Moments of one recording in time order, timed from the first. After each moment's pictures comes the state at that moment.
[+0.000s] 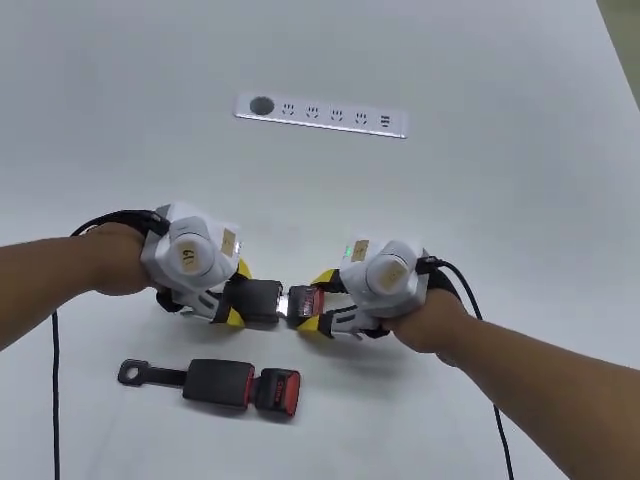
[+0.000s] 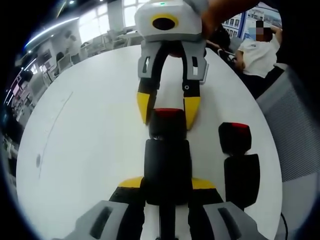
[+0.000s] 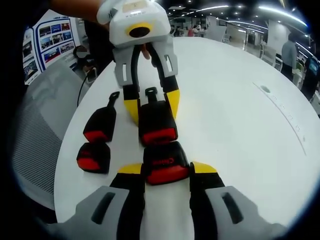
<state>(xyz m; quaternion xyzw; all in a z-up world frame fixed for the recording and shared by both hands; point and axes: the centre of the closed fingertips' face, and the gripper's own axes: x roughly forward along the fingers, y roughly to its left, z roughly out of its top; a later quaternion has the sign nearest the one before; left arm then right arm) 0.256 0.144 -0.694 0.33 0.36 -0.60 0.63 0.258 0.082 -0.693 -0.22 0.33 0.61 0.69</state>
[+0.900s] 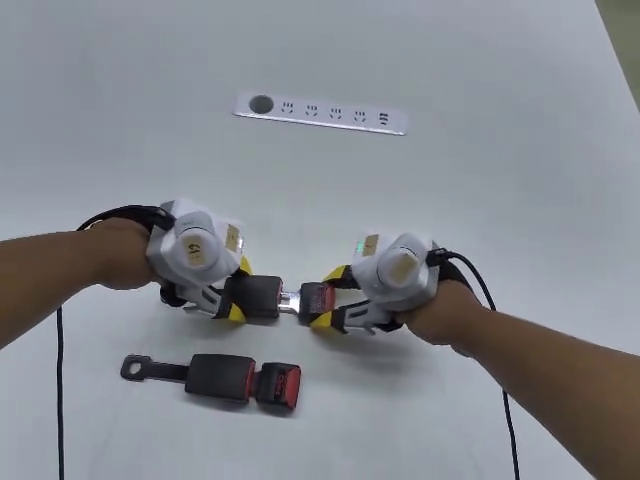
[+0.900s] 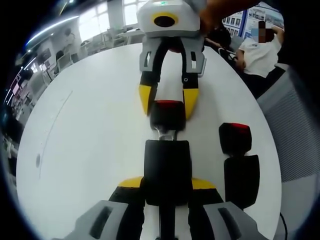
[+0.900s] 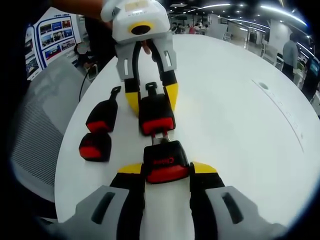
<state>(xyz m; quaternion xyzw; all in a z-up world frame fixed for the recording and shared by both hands) 0.253 0.141 -0.691 0.33 0.37 -0.60 0.63 0.258 0.062 -0.692 -0.23 0.34 0.61 0.68</state>
